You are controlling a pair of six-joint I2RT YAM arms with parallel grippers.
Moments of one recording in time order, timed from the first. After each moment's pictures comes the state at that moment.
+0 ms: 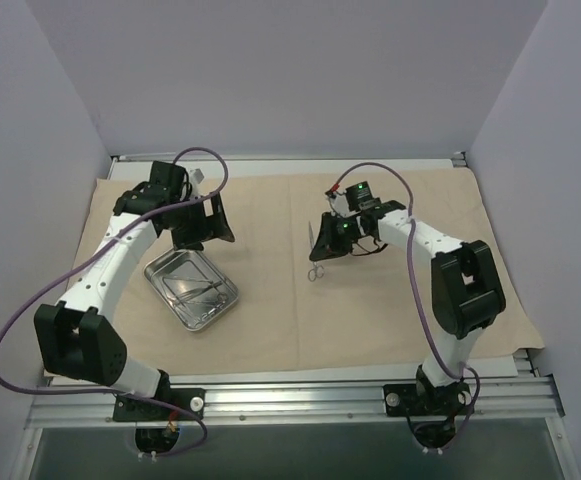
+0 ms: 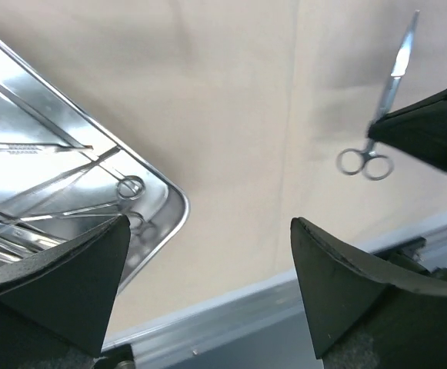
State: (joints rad) left arm -0.25 1.54 1.44 -0.93 0.28 -0.46; right arm 0.45 1.79 1.24 -0.42 -0.56 0.45
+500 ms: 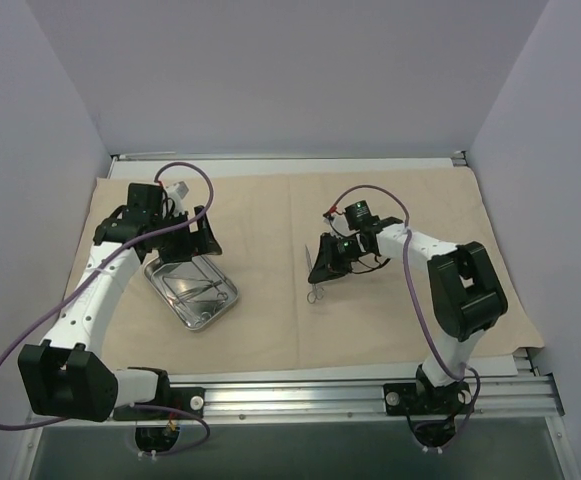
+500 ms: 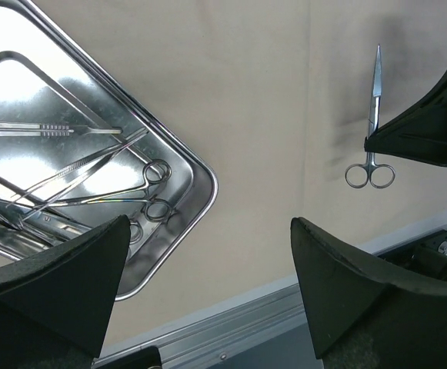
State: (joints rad) left arm -0.16 1.28 1.18 -0.84 0.32 -0.35; right arm 0.40 1.75 1.07 -0.45 -0.67 0.42
